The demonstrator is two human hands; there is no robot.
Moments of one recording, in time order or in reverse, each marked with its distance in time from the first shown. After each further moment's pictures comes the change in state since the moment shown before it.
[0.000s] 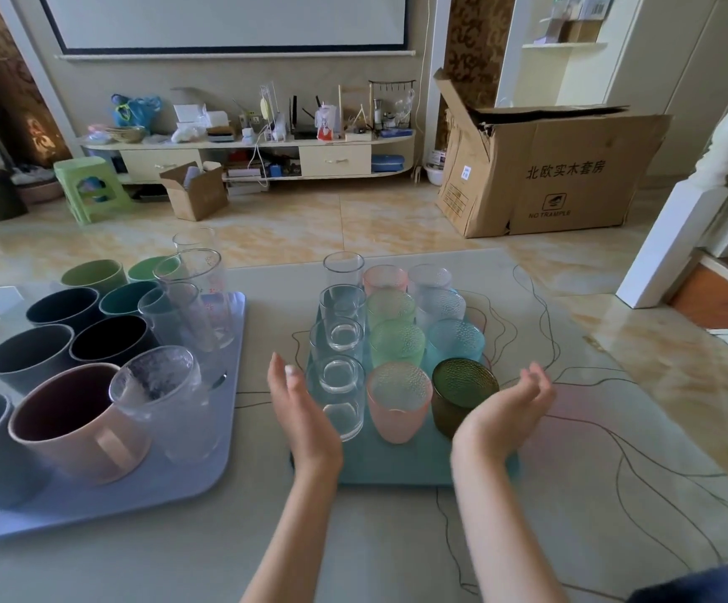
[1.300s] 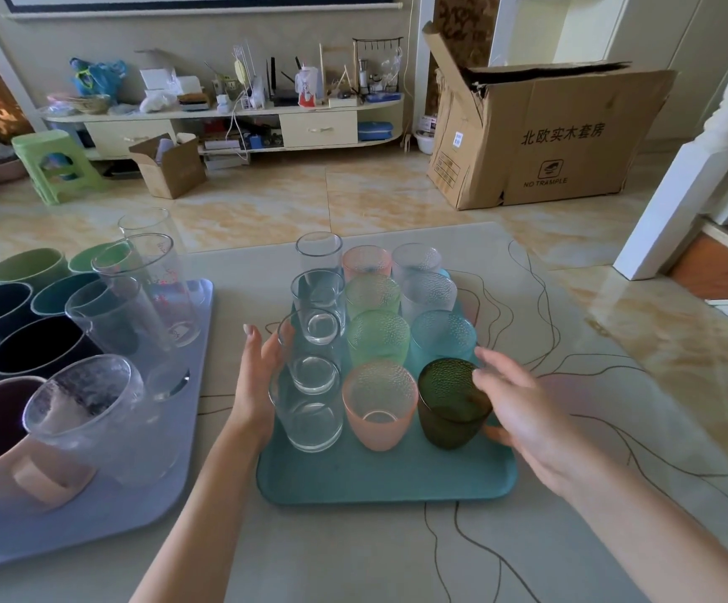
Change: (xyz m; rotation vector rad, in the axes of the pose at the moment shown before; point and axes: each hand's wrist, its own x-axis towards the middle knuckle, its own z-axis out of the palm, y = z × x) left_hand 0.075 -0.001 -0.011 0.118 -0.515 -0.312; right_hand 0.062 -0.015 -0.027 -0.697 -0.859 0.193
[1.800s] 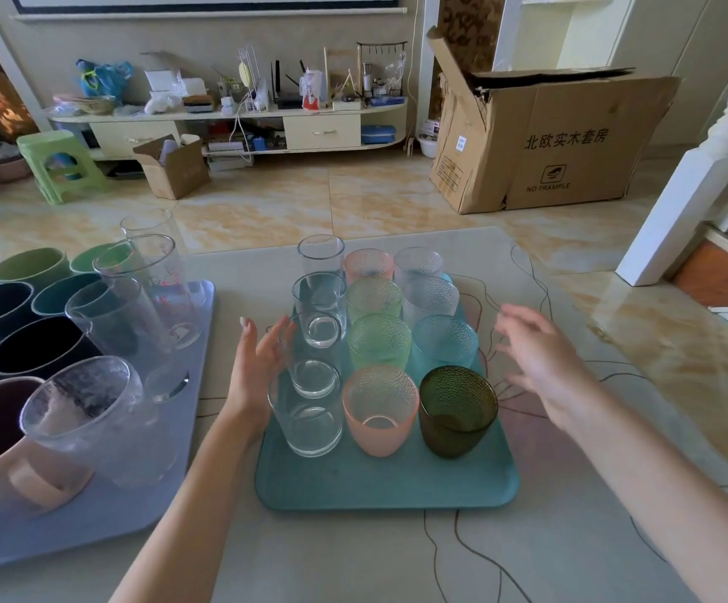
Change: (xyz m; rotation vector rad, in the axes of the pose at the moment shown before) left_hand 0.014 0.006 -0.008 -0.026 -0.049 -0.049; right_hand 0.027 -0.045 -0.019 -0.085 0.157 -0.097
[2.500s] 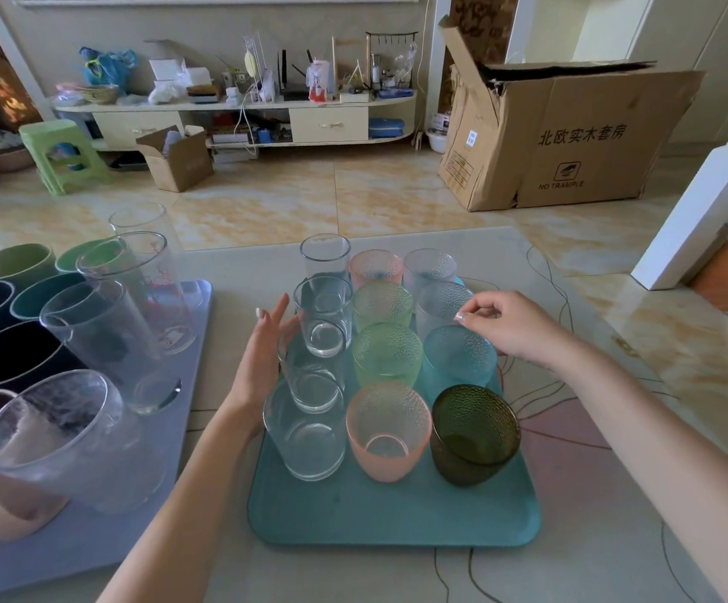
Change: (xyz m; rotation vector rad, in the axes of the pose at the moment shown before) left_hand 0.034 0.003 0.012 -0.033 -0.072 0.134; right_hand 0.071 -0.016 0.017 -0.514 -0.261 -0.290
